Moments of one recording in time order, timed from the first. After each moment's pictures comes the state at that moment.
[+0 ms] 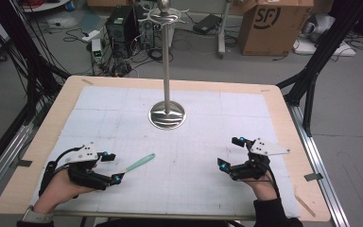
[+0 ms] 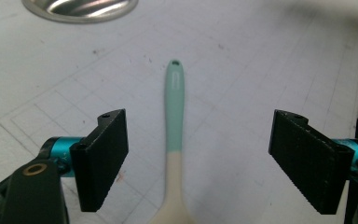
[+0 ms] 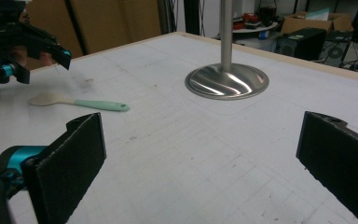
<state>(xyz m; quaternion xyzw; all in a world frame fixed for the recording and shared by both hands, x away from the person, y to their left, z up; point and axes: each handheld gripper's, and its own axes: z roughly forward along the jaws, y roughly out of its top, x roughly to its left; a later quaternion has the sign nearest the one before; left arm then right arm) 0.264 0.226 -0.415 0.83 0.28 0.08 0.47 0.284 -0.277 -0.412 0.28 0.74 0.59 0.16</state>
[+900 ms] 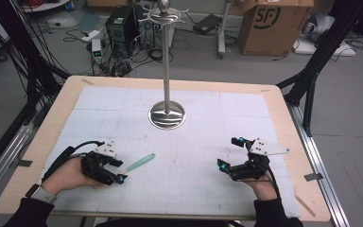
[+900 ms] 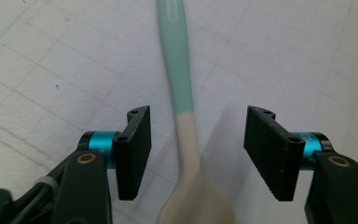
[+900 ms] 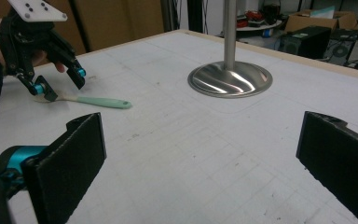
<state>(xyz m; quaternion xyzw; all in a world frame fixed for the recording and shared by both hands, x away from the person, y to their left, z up) 0.292 0.202 -0.420 0.92 0.23 0.03 0.31 0.284 -0.277 -0.412 0.28 0.75 0.59 0.15</state>
